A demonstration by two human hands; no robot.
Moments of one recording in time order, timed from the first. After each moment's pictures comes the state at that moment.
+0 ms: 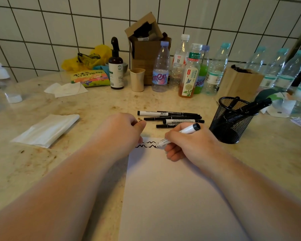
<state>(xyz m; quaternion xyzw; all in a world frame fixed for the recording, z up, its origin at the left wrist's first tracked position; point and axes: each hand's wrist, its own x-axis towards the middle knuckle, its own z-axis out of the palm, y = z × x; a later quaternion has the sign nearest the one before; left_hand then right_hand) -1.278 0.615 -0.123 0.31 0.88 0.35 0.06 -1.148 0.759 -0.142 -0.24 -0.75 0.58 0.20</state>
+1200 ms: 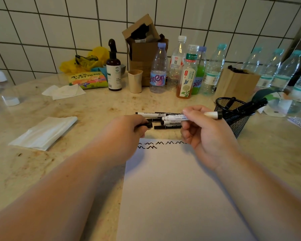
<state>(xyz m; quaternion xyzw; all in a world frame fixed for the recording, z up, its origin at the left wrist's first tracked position) -1.276 0.614 -0.128 0.41 0.84 0.35 0.04 -1.138 0.765 -0.117 -0.15 -0.56 0.76 0.31</state>
